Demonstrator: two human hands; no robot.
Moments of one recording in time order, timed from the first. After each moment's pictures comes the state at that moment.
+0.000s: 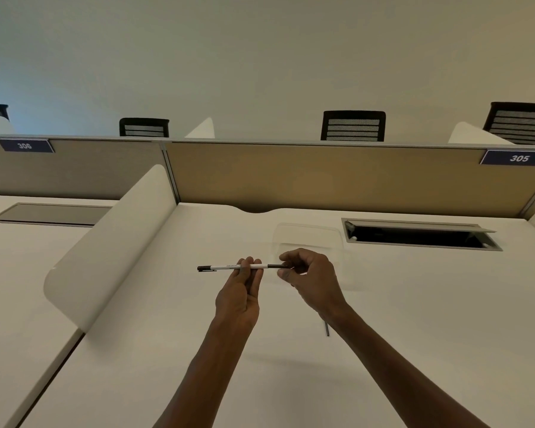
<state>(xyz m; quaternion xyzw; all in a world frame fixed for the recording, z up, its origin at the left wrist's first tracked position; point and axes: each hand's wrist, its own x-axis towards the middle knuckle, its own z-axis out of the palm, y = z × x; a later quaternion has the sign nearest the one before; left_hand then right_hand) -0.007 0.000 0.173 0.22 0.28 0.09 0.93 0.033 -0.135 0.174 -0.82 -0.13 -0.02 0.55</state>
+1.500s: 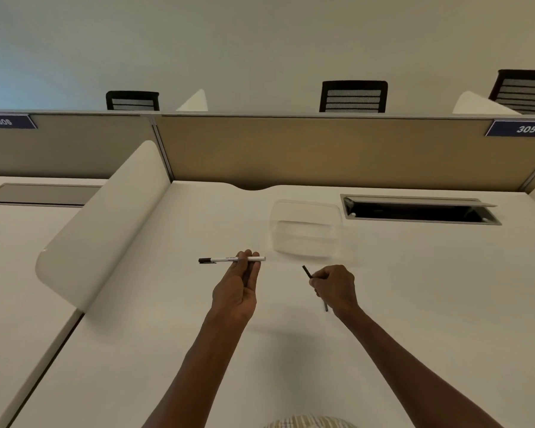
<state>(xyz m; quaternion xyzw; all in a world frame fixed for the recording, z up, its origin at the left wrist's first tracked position) -0.013 0.006 0.147 0.20 0.31 0.06 0.93 0.050 -0.177 0.081 -0.88 0.10 0.04 0.46</state>
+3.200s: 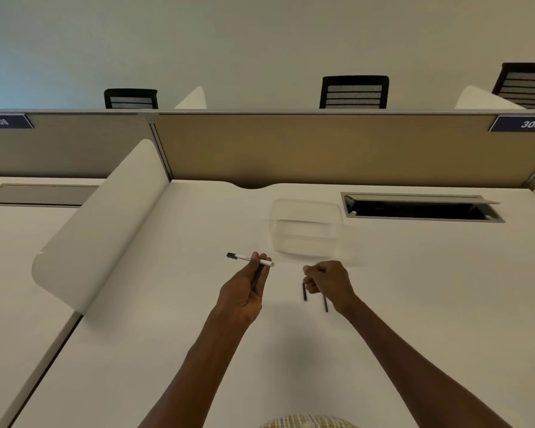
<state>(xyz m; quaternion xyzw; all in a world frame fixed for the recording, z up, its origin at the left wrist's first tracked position) -0.009 -0.001 0.144 0.23 0.32 -0.03 0.92 0.066 -0.177 0.077 -0.79 0.07 0.11 0.59</state>
